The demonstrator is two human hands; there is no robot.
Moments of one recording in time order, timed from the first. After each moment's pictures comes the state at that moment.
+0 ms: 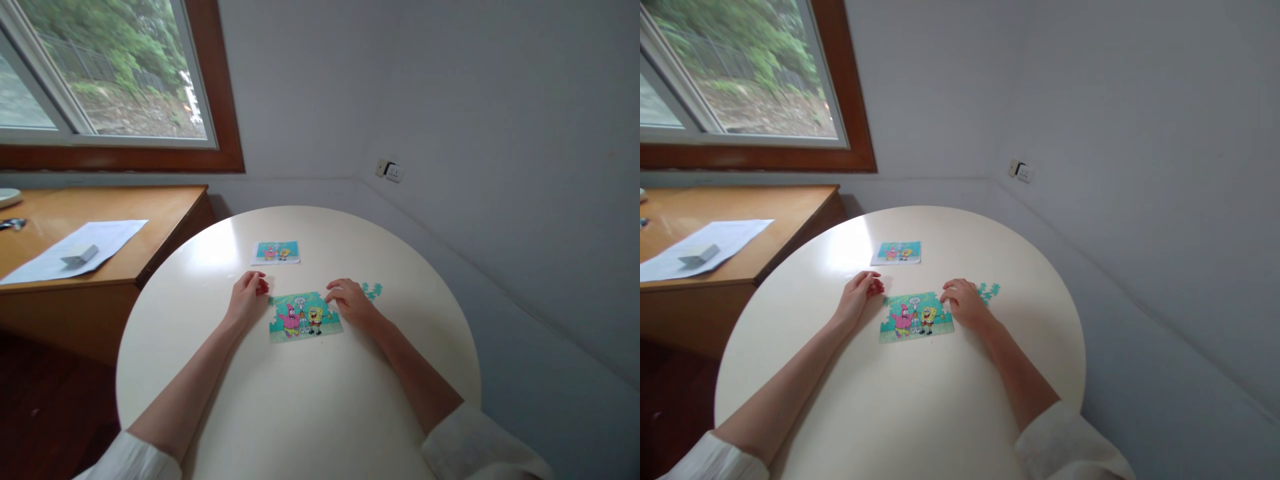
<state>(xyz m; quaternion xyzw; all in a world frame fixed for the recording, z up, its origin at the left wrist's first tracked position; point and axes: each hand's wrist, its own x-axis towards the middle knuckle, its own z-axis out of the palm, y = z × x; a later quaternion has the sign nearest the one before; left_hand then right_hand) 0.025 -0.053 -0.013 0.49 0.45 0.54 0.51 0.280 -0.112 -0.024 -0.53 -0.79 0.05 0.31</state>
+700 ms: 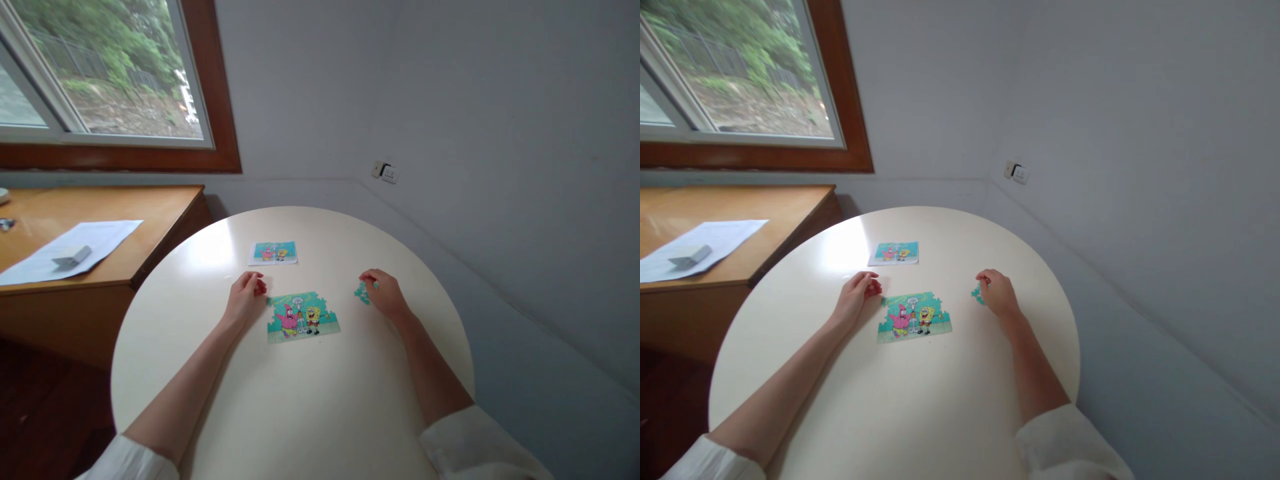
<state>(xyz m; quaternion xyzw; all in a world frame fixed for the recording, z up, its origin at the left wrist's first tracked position) 0.025 -0.055 -0.010 0.49 0.45 0.54 0.51 0.341 -0.114 -0.008 -0.67 -0.65 0.01 0.37</state>
